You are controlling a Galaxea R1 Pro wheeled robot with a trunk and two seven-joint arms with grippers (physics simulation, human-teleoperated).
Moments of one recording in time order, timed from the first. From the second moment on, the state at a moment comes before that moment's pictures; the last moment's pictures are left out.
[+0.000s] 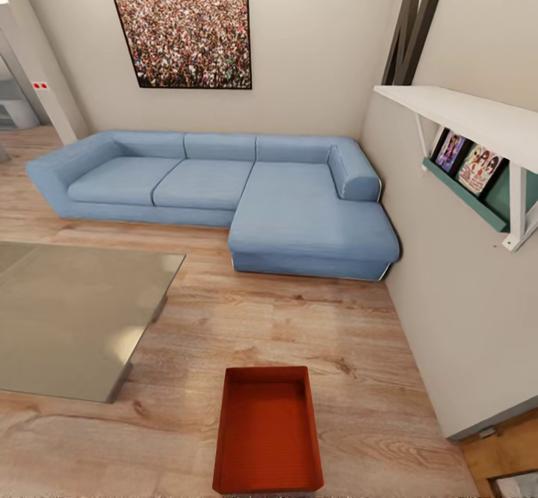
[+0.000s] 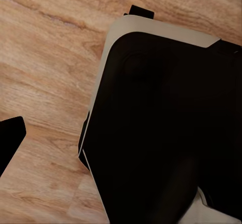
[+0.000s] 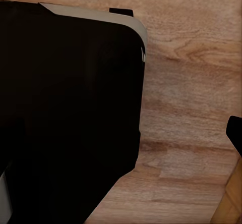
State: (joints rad) left arm -0.21 0.01 -0.12 -0.01 0.42 -0.06 0.06; right arm -0.16 0.01 -0.19 0.03 0.27 -0.21 -0.09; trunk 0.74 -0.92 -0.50
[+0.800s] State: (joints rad) left arm -0.21 0.01 -0.12 -0.01 0.42 -0.06 0.06; right arm -0.16 0.01 -0.19 0.03 0.27 -0.21 -0.09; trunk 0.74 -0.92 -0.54
